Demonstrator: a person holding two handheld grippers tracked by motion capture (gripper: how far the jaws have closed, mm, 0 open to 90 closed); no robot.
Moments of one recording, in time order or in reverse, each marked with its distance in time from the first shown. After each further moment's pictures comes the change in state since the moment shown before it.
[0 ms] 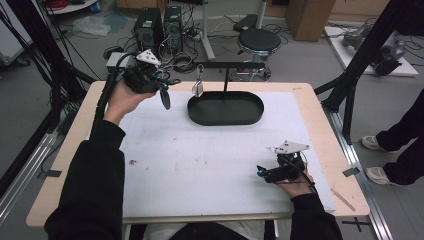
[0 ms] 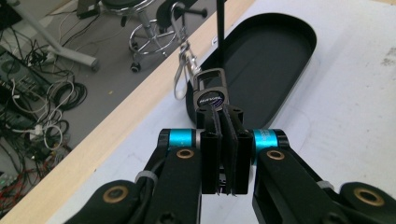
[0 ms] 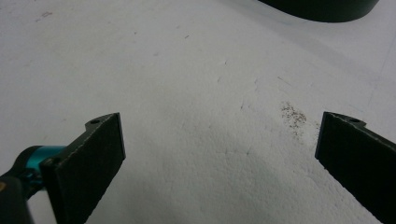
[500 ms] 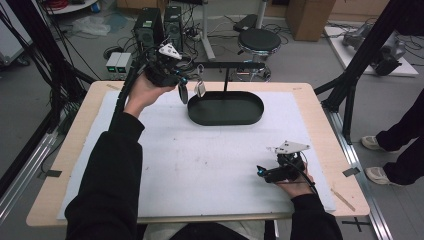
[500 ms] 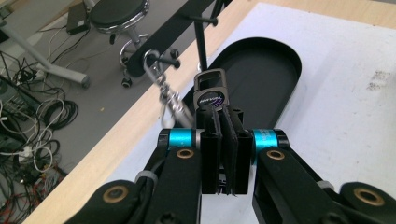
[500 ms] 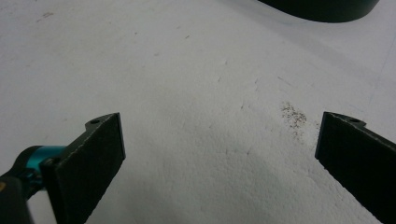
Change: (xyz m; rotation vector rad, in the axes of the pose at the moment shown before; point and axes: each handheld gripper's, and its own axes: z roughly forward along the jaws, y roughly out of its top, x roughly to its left) left arm -0.017 0.038 0.029 -0.034 -0.032 0.035; right arm 0.000 0.000 0.000 0.001 0.003 0.003
